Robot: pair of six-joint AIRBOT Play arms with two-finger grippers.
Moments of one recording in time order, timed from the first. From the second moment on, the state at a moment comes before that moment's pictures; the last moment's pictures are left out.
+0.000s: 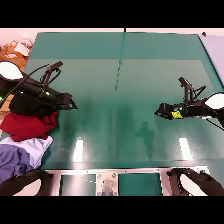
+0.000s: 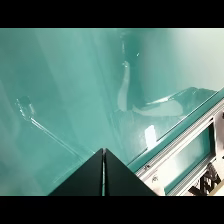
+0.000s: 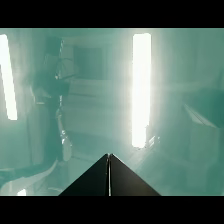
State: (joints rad) left arm -0.09 -1.16 1.11 0.91 -1.43 -1.30; right arm -0.05 -0.94 0.74 -1.03 1.13 1.49
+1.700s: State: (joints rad) left arm 0.46 -1.53 1.15 1.37 -0.92 -1.44; right arm -0.05 -0.94 0.74 -1.02 1.05 1.49
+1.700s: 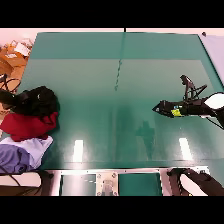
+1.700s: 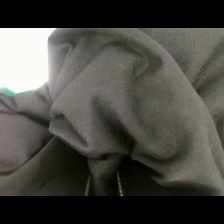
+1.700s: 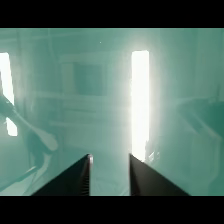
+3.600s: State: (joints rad) left arm -0.20 -1.52 1.44 0.96 -1.26 -1.43; right arm -0.06 -0.94 0.34 -0.80 1.19 1.44
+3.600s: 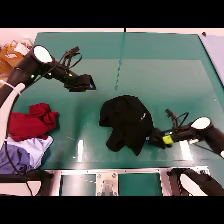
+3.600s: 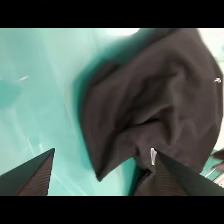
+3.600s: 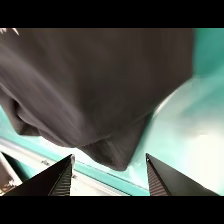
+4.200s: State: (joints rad) left arm -0.19 -1.52 1.35 0.96 -1.30 -1.42; right arm -0.10 -1.03 0.51 -0.90 1.05 1.42
